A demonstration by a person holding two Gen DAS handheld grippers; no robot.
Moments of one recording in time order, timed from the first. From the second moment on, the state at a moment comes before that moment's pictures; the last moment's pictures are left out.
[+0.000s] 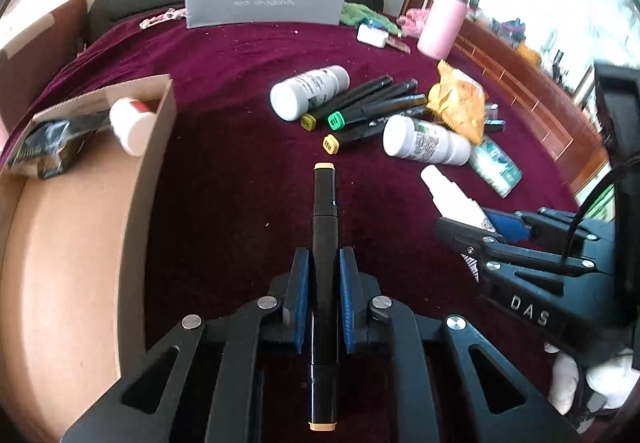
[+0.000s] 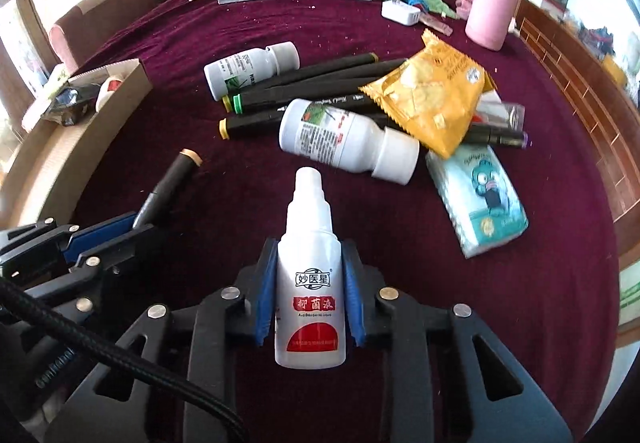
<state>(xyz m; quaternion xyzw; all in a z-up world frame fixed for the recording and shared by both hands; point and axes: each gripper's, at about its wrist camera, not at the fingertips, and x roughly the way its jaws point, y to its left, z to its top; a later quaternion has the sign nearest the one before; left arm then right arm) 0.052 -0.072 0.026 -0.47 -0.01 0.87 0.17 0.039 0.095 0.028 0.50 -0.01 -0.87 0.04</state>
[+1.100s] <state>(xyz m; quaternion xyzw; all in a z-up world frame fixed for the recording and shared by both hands) 0.077 -0.262 0.098 -0.40 -0.11 0.91 0.08 0.030 -0.039 0.101 0.47 -0.13 -0.84 0.24</state>
